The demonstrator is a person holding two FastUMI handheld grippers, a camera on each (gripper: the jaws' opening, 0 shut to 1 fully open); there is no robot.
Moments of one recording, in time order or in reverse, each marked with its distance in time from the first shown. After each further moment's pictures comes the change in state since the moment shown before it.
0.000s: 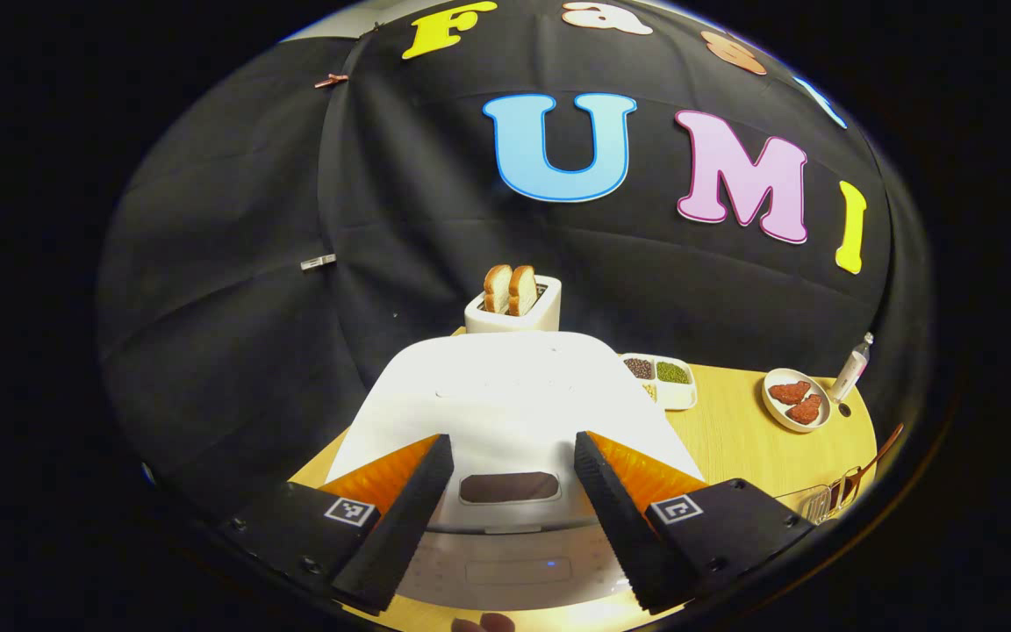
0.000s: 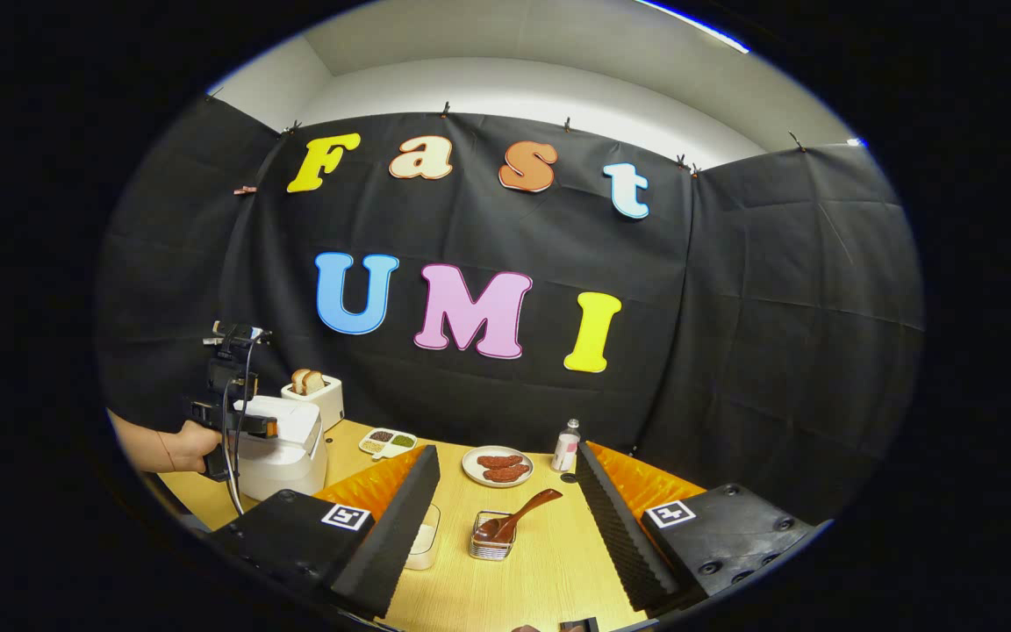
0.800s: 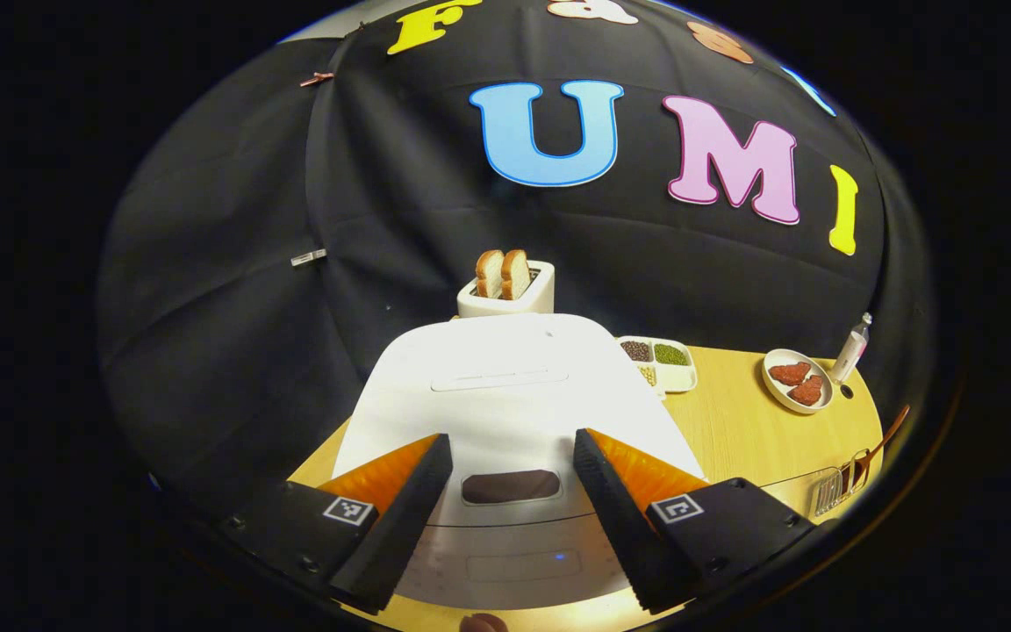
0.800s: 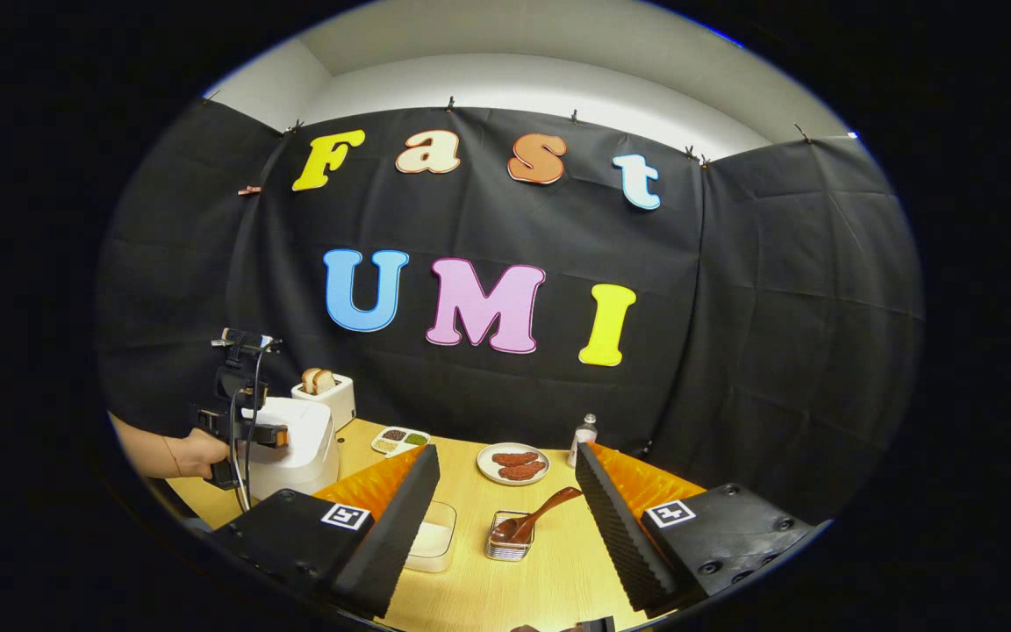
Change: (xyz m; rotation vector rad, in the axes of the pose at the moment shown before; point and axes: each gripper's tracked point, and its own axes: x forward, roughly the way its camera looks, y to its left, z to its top) left arm 0.007 -0.001 -0.009 0.034 0.009 -0.038; right arm 0.013 0.018 -0.007 0.036 0.020 0.035
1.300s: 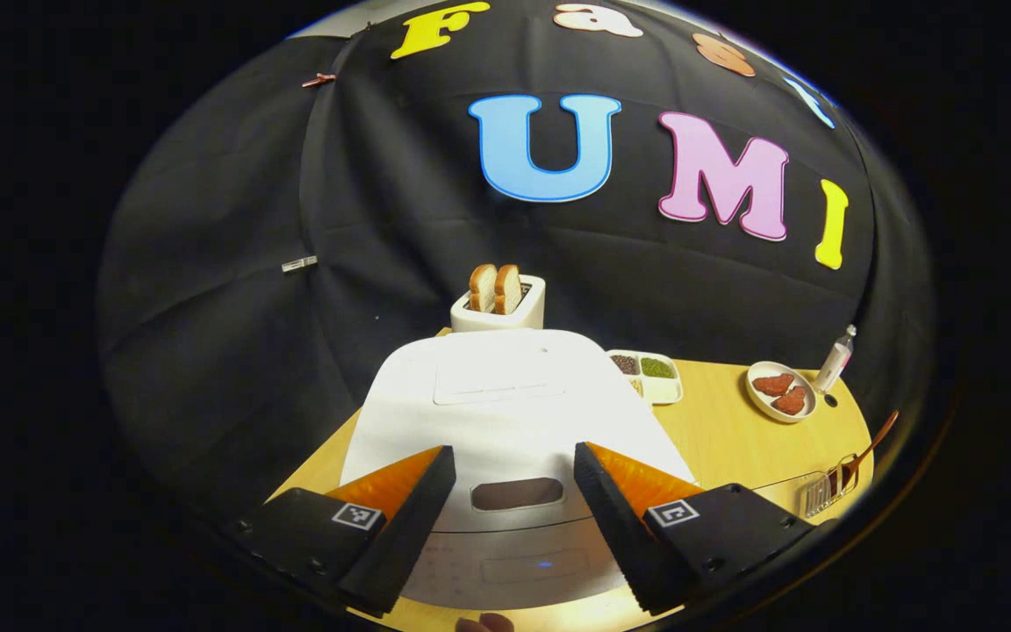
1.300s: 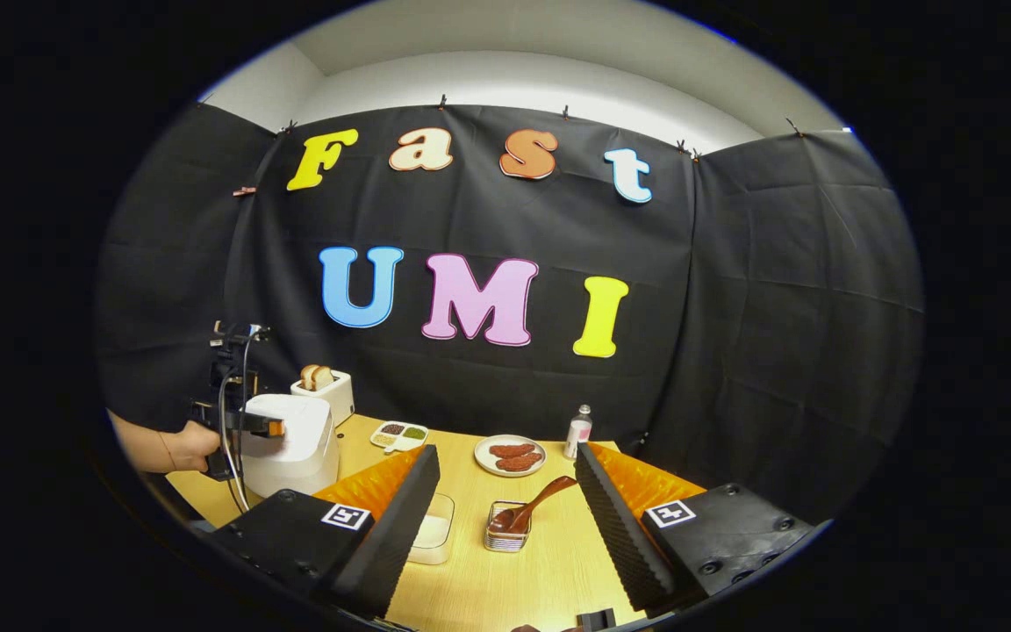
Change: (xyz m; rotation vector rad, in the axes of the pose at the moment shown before) left arm -0.013 0.003 0.015 -0.011 -0.053 -0.060; right arm -0.016 -0.010 -0.007 0.000 0.015 -0.019
